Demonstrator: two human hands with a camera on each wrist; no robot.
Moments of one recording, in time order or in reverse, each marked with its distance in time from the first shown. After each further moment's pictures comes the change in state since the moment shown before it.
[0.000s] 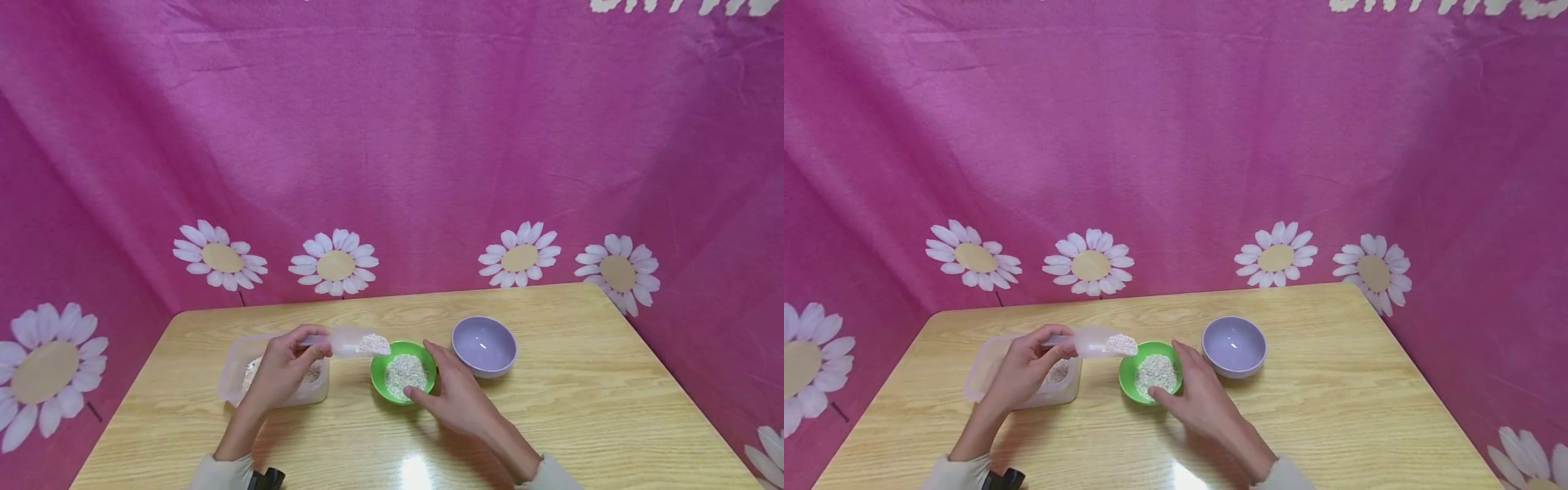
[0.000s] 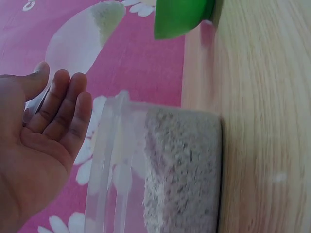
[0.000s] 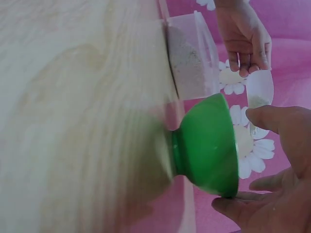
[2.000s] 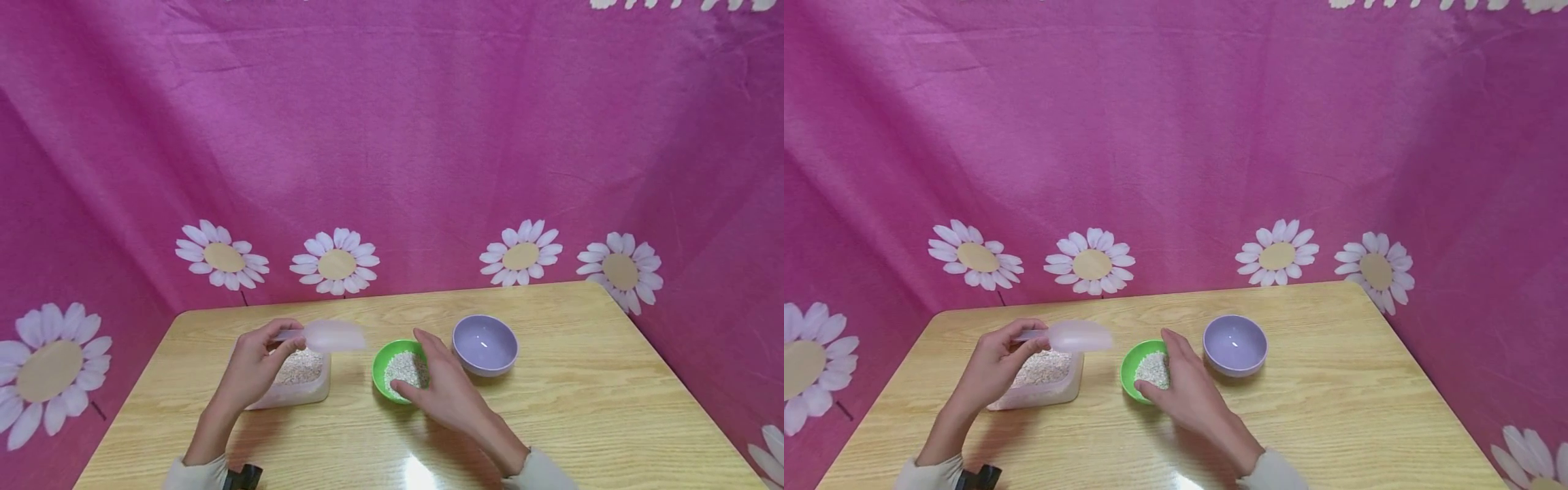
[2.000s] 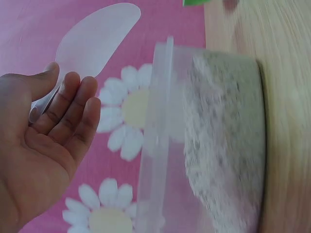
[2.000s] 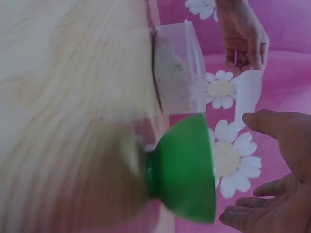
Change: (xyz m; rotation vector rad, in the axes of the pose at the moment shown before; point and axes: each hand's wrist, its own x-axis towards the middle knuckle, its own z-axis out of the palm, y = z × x) left_hand -0.008 0.014 -0.038 0.247 0.064 0.003; right_hand 0.008 -0.021 0.007 -0.023 0.042 -0.024
